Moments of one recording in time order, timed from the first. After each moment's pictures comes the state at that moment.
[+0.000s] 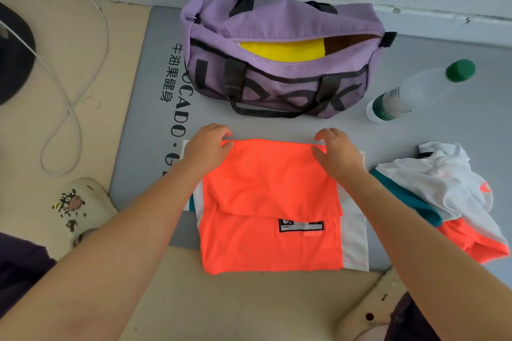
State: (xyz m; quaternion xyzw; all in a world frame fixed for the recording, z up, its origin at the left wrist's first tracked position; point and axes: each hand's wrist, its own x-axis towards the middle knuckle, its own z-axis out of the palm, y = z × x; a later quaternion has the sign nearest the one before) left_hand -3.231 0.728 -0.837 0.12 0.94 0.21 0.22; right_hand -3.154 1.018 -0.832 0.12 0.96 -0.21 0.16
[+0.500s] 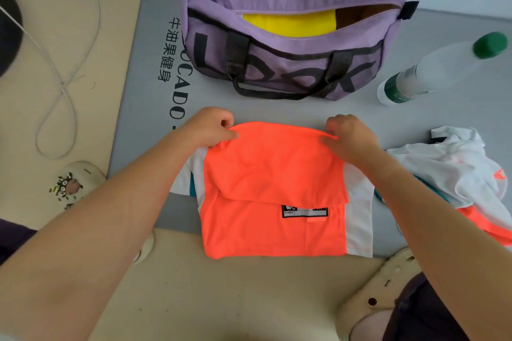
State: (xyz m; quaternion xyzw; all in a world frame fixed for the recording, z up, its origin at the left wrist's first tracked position) left_hand -3.252 0.726 -0.836 0.12 0.90 0.24 0.35; right_hand -3.159 1.034 -0.833 0.08 0.96 -0.17 0.22
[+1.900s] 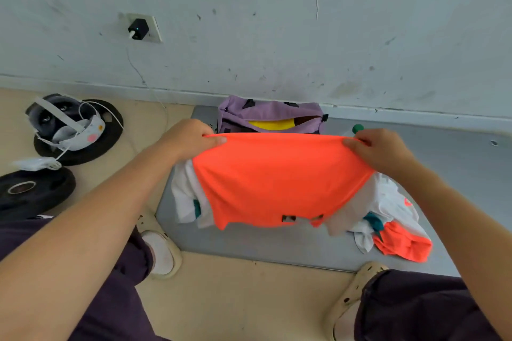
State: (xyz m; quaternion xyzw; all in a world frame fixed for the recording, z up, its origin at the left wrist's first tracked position) left_hand -3.181 0.674 -0.533 0.19 0.95 0.21 0.13; right_hand -3.068 1.061 -0.533 0.10 0.97 -0.22 0.00
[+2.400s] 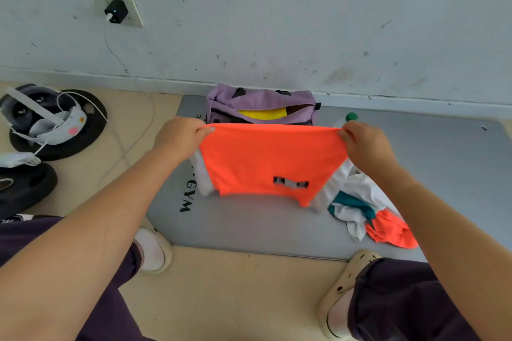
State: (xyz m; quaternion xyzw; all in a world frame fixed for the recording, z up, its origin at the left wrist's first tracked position) left_hand -3.184 0.686 -0.575 0.18 0.97 0.18 0.04; right_hand -3.070 1.057 -0.571 0.10 0.98 -0.18 -0.08
